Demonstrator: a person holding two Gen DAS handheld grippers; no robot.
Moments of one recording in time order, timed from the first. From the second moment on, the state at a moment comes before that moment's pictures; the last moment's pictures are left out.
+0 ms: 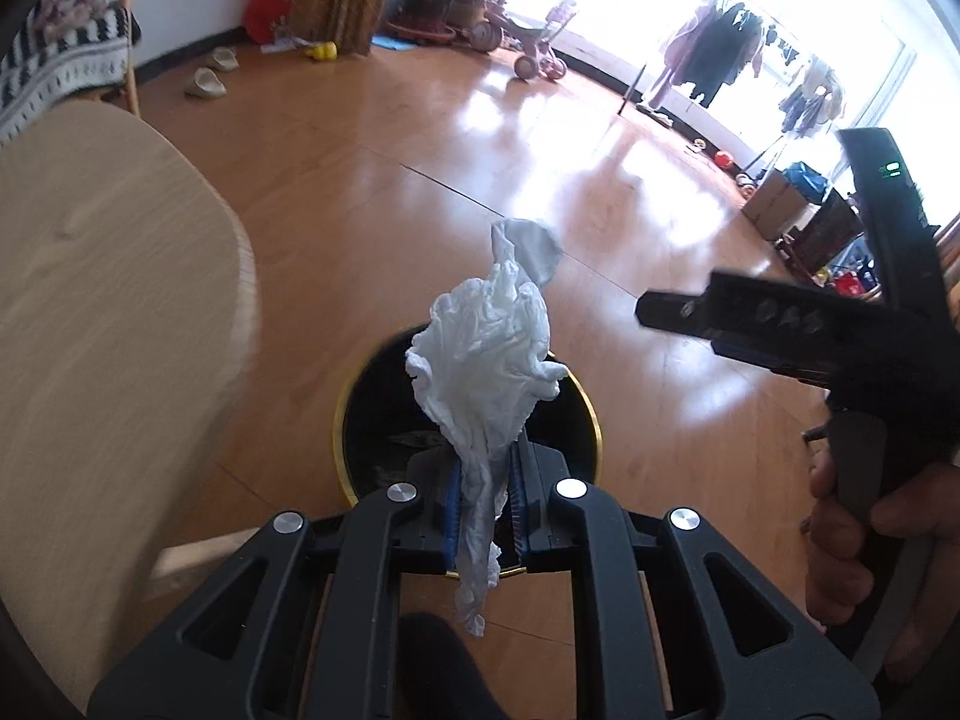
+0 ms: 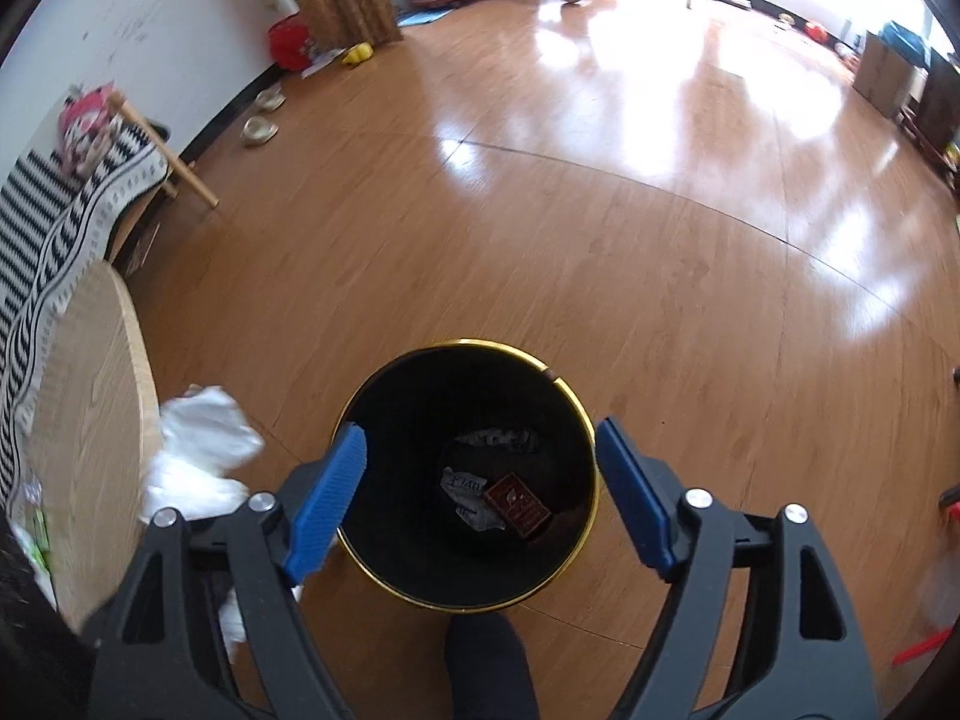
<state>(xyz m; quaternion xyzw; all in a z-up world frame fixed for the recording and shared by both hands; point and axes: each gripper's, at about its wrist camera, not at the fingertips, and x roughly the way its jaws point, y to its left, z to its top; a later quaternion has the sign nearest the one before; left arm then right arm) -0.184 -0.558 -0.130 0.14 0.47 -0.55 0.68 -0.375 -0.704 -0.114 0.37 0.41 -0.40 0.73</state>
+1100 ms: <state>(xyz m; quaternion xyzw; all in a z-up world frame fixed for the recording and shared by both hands) -0.078 -0.361 -0.024 0.08 0.42 -0.43 0.80 -0.206 -0.546 -0.017 0.29 0.37 -0.23 0.85</state>
